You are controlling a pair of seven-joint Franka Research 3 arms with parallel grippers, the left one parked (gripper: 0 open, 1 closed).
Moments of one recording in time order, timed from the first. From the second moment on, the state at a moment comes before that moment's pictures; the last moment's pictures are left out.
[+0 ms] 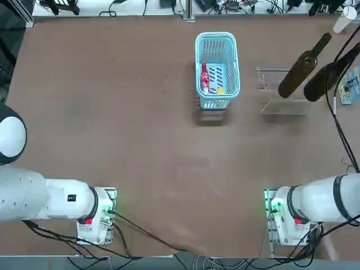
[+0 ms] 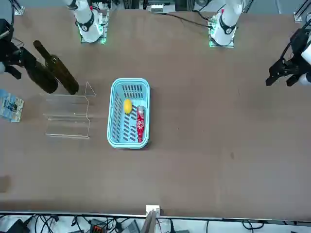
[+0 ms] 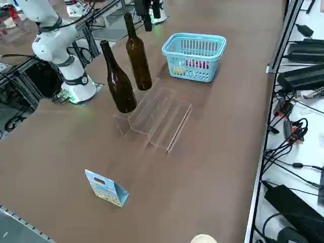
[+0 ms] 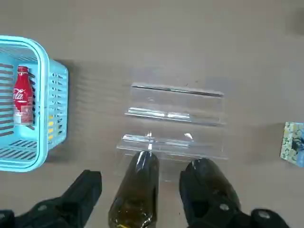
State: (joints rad) arm 0.17 -0.08 -0.19 -1.66 0.01 1.62 -0.09
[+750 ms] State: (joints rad) arm 0.17 -0.08 -0.18 -1.66 0.01 1.59 -0.09
